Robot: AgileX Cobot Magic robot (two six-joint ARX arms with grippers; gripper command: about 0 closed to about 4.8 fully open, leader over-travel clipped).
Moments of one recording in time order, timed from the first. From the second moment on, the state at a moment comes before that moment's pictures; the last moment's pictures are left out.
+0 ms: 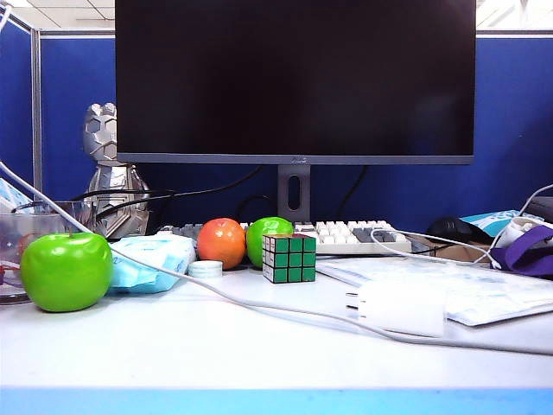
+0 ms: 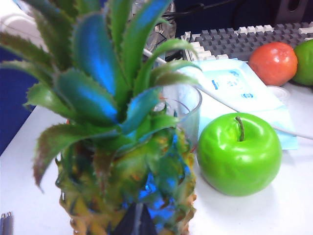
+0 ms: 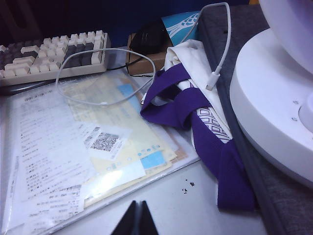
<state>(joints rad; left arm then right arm) -0.09 0.00 0.01 -0.16 -0.06 0.07 -0.04 0.00 0.01 -0.17 0.00 0.13</state>
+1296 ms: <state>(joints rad) -0.09 0.43 0.57 -0.02 -0.23 0.06 -0.04 0.27 0.62 -0.21 0.13 0.16</state>
